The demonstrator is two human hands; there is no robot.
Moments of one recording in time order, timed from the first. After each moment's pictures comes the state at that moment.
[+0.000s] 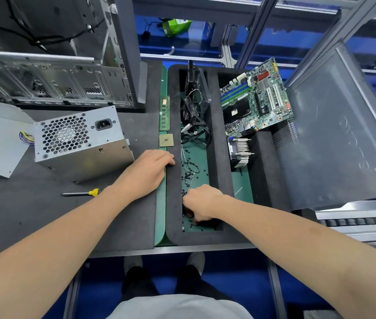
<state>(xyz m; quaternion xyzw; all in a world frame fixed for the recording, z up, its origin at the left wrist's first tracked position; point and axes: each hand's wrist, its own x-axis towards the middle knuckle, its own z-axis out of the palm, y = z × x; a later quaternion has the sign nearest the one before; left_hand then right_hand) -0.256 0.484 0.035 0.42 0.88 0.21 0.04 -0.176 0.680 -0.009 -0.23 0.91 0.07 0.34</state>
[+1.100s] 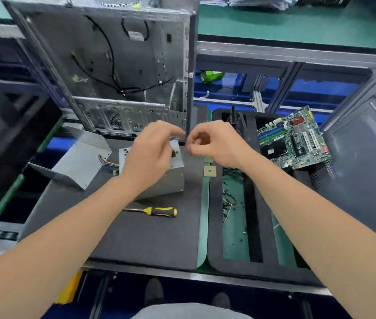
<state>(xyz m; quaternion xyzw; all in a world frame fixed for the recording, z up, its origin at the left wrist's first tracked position) -0.285 0.402 0.171 0.32 0.86 0.34 -0.21 -0.277 0.615 0.207 -0.13 0.91 -0.39 0.05</state>
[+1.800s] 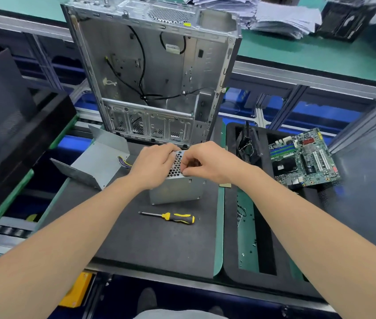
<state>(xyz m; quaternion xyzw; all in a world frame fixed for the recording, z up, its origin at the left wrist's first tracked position) -0.316 0.344 0.137 0.21 0.94 0.26 -0.01 -0.287 0.536 0.208 -0.23 0.94 -0.19 0.14</state>
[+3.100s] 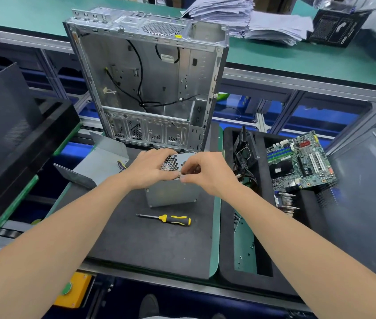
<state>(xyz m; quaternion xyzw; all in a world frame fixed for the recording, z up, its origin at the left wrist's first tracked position) -0.318 0.336 0.148 0.25 0.93 0.24 0.11 -0.266 0.547 0.177 -0.14 0.94 -0.32 0.01</state>
